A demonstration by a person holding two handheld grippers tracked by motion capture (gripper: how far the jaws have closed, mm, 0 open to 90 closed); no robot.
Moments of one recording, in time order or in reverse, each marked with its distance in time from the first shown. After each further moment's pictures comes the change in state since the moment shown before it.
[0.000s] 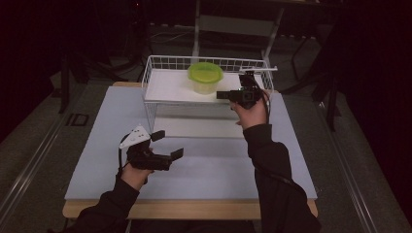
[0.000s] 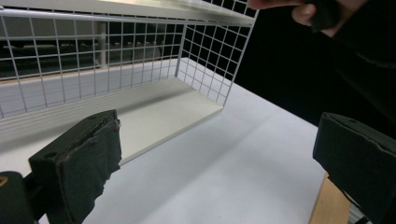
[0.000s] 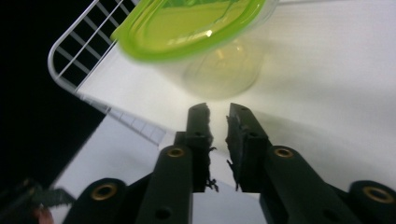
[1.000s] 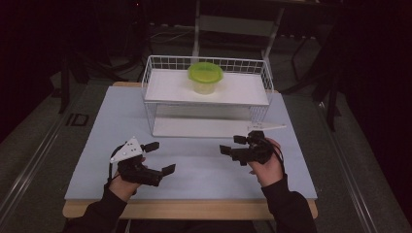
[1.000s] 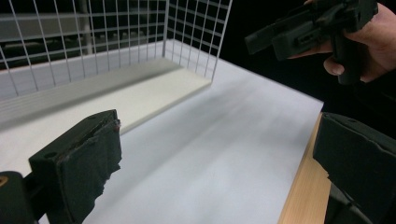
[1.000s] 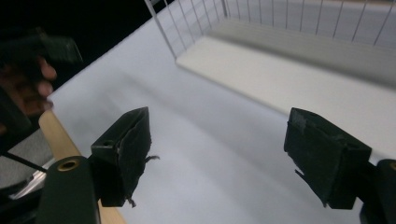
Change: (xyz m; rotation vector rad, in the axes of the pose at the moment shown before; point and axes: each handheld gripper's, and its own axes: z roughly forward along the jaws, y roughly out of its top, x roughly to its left) left arm 0.000 -0.025 -0.027 0.069 -0.068 0.075; right arm -0.011 -0.139 -0.034 0.018 0.097 -0.213
